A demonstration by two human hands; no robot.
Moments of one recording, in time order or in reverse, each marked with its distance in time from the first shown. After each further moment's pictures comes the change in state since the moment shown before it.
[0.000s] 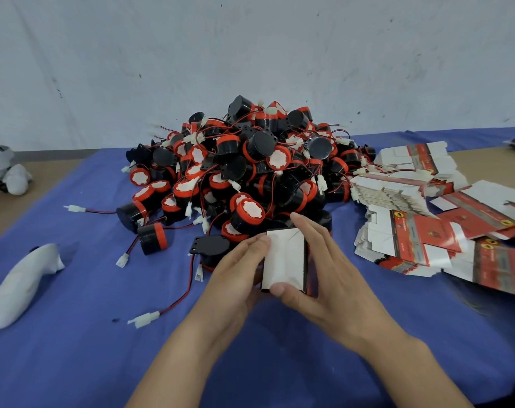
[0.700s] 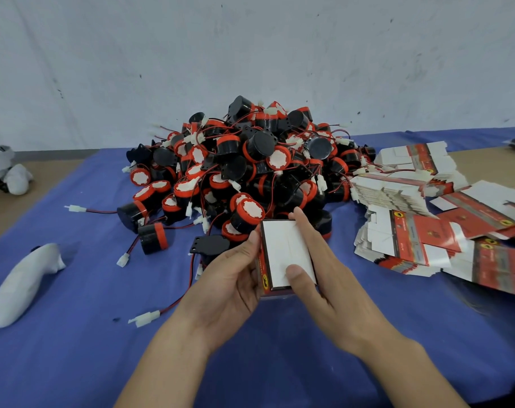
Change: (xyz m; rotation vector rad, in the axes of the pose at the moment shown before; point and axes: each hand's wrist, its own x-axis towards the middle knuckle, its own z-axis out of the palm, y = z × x) left_hand -0.006 0.010 -0.007 -0.245 -0.137 -0.060; right_hand -0.005 0.003 0.008 0.325 -0.016 0.055
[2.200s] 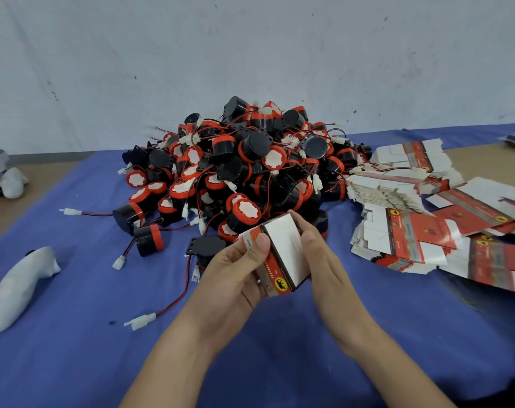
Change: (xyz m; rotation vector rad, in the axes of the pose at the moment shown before) left_hand -0.002 -0.001 0.014 0.049 -0.068 0.092; right_hand 0.010 -0.009 0.013 0.618 0.137 0.193
